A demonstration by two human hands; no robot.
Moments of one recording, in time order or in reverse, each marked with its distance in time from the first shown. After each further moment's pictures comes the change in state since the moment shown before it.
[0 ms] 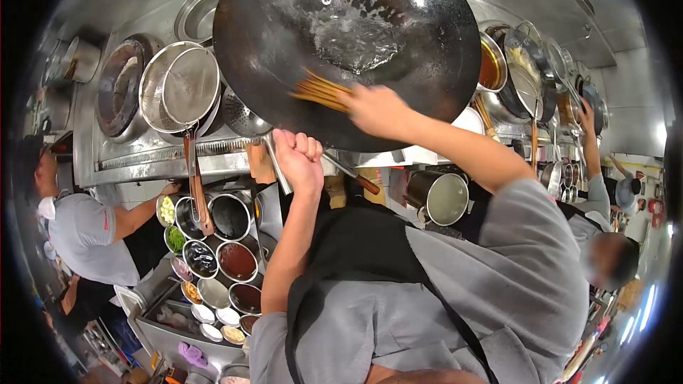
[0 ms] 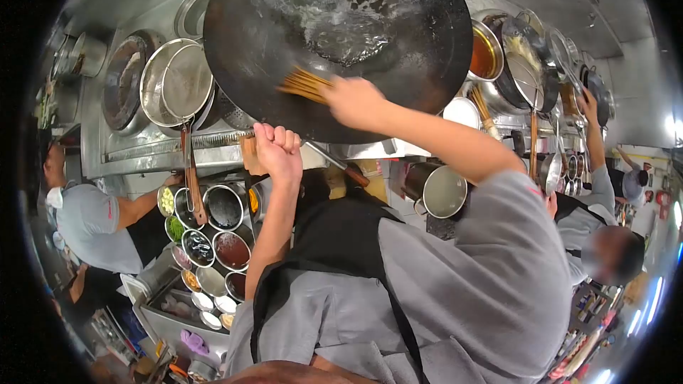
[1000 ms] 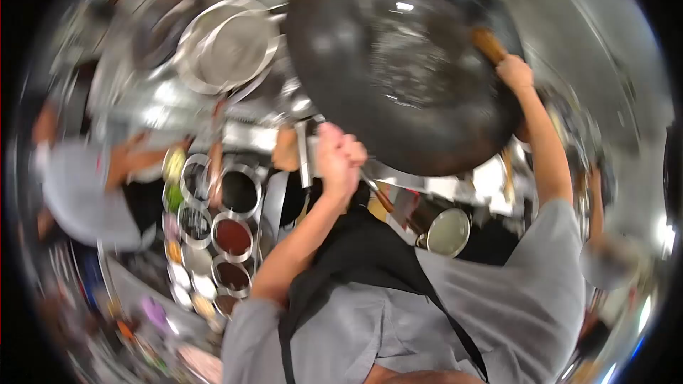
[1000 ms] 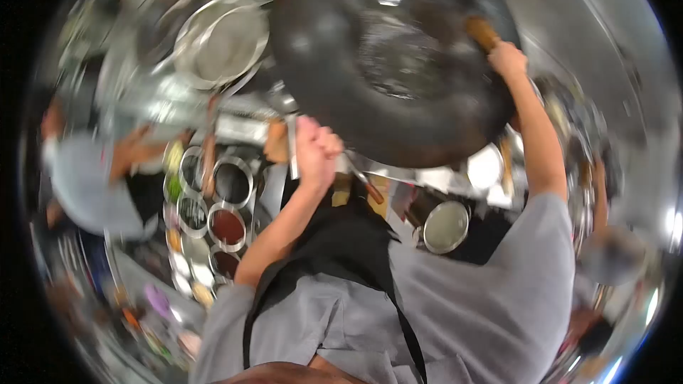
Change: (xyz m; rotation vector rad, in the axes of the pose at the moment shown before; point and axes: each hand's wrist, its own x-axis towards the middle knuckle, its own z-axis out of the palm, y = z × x) left_hand 0.000 -0.003 -0.003 -0.068 -0.068 -0.002; right_hand 0.023 0.282 -0.052 -0.320 -0.056 0.722
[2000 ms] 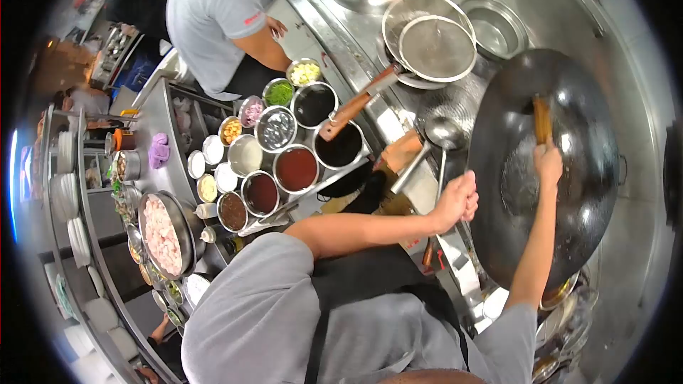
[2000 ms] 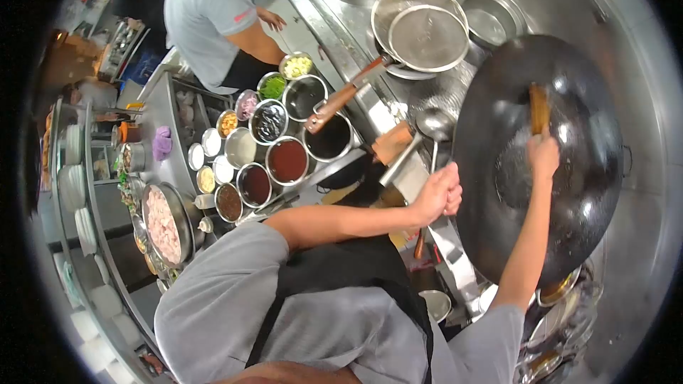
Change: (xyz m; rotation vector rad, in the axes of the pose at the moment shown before) left_hand 0.004 -0.007 -0.003 -0.044 0.052 -0.017; right_hand -0.007 -0.266 -0.023 0.310 0.128 -0.403
